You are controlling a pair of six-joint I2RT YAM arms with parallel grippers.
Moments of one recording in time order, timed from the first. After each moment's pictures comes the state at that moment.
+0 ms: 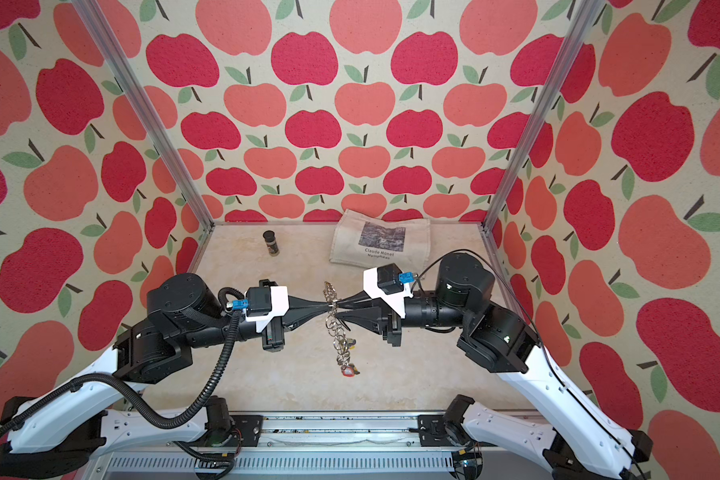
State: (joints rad) left arm -1.14 0.96 1.35 -0.36 0.27 0.33; right arm 0.93 0.95 1.36 -0.48 -0.72 -0.15
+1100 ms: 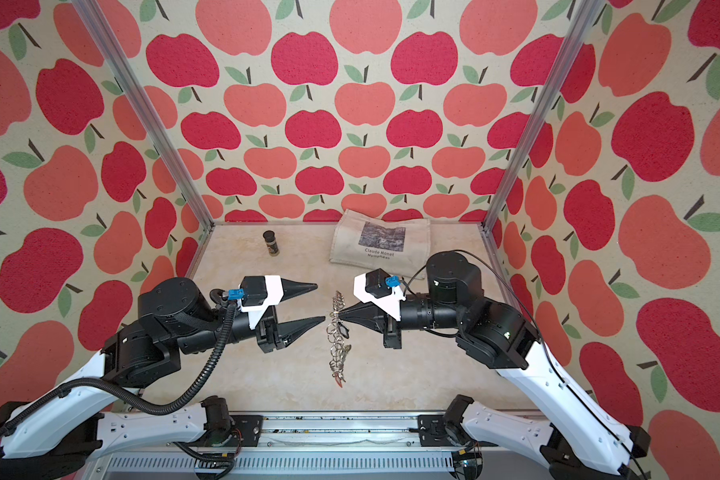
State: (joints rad) left arm -1.14 0.91 1.34 -0.48 0.12 0.18; right arm 0.94 0.99 1.42 -0.75 -0.64 -0.26
